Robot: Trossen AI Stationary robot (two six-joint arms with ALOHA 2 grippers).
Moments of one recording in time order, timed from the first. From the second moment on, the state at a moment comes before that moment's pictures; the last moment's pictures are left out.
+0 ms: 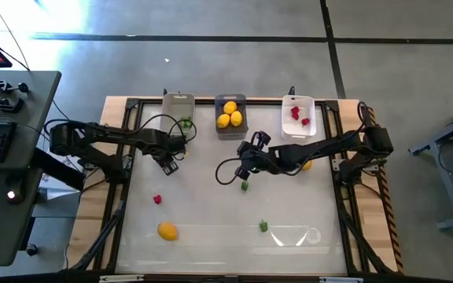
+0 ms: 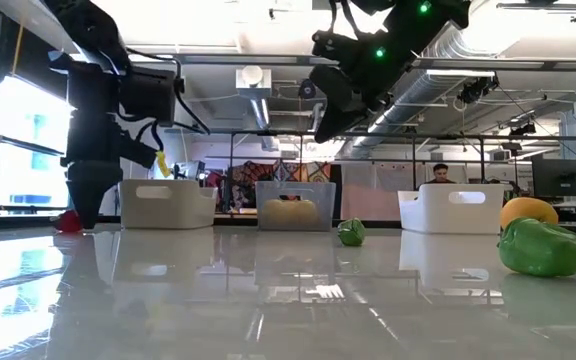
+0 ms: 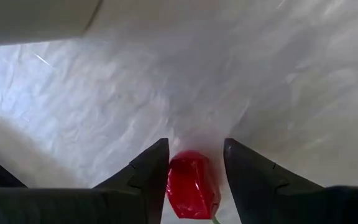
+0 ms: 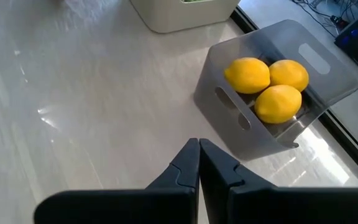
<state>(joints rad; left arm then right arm) 0.27 1.41 0.66 -0.83 -0.26 -0.36 0.08 1.67 1.12 -0.30 0.61 0.27</state>
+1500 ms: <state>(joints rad) -0.04 1.41 0.77 -1.02 -0.33 0.46 0.08 1.67 1.12 -0.31 0.61 0.27</state>
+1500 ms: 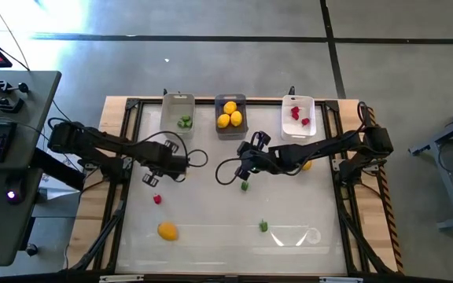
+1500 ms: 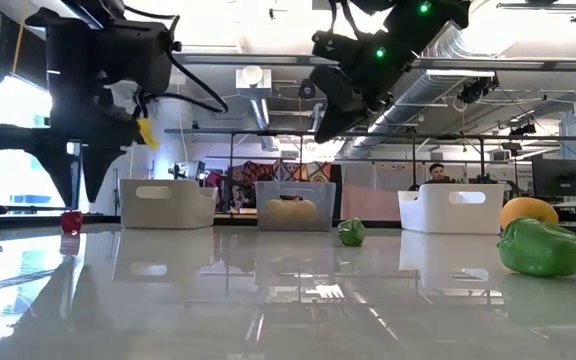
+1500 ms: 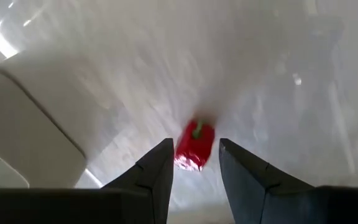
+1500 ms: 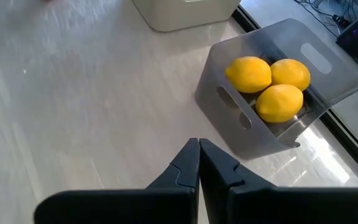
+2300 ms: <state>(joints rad) -0.04 1.44 0.77 -1.08 -0.37 0.50 0.08 1.67 1.12 -0.31 0.60 0.26</state>
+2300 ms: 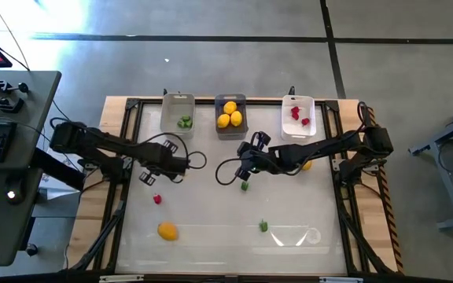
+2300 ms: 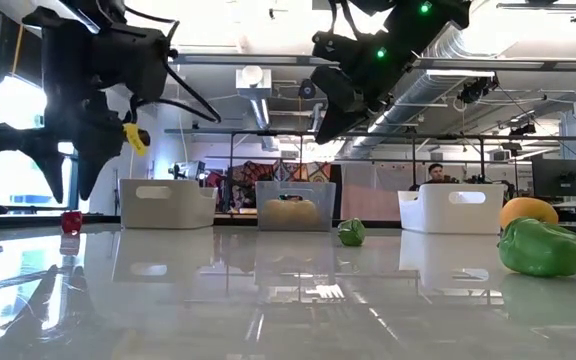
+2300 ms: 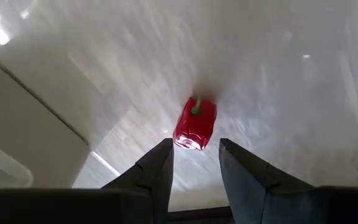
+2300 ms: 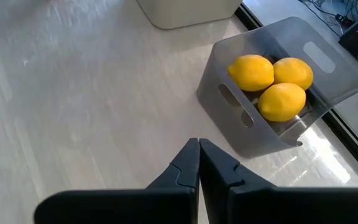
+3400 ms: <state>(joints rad) 0.00 1.54 0.80 -0.89 -0.23 0.48 0.14 1.65 1.12 -0.43 0.66 0.26</state>
